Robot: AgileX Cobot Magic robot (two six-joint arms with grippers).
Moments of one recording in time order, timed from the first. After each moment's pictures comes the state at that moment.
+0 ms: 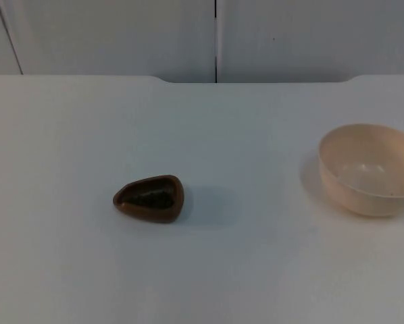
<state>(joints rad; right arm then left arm) 0.07 0.00 -0.52 0.01 1.09 -0.04 -0.01 0.39 -0.69 -0.30 0.93 0.13</state>
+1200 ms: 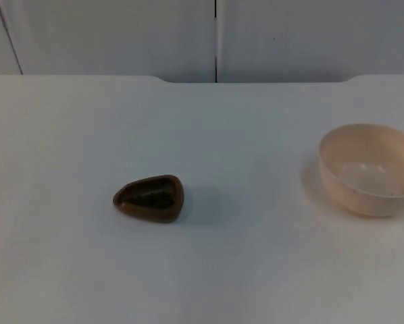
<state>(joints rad) 0.07 0.00 -0.52 0.00 1.09 -0.04 -0.01 0.91 -0.85 -0.84 0.88 0.59</state>
